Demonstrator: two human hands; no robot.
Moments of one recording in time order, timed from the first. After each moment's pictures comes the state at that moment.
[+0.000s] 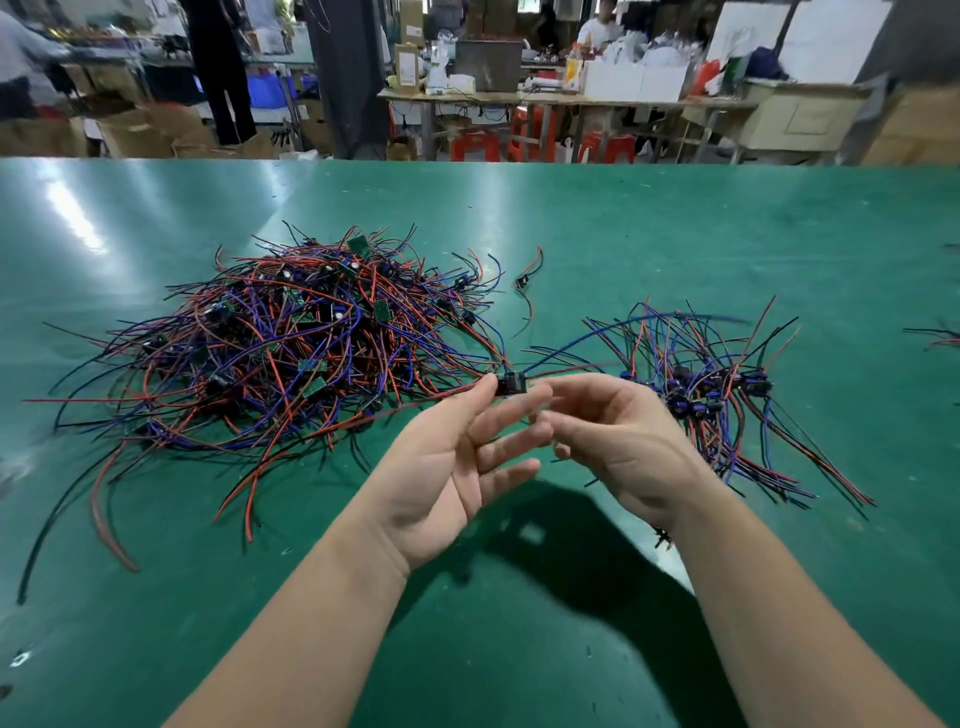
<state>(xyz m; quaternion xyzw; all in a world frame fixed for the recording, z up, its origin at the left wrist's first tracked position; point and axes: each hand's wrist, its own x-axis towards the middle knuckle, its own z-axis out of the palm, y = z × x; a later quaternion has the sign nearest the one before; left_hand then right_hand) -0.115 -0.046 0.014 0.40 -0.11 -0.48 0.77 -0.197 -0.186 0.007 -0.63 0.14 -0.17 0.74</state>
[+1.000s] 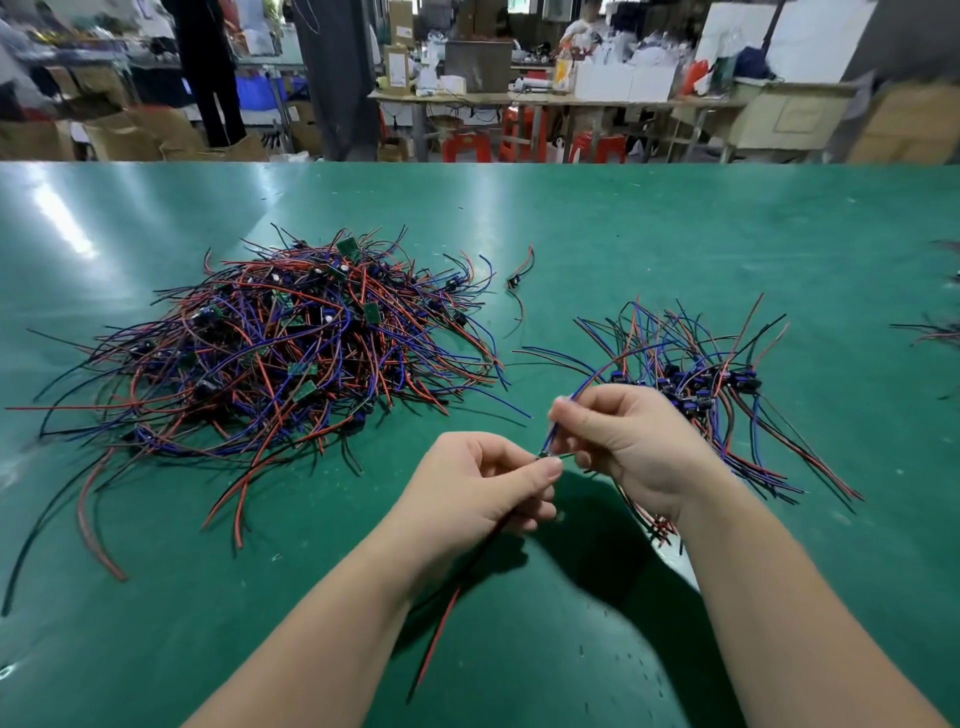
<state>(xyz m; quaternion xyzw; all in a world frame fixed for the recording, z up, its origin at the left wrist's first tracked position) -0.131 -0.053 -0.008 0.62 -0.23 -0.38 0.65 -0.199 -0.204 0.007 -0.62 0.23 -0.14 0.73</state>
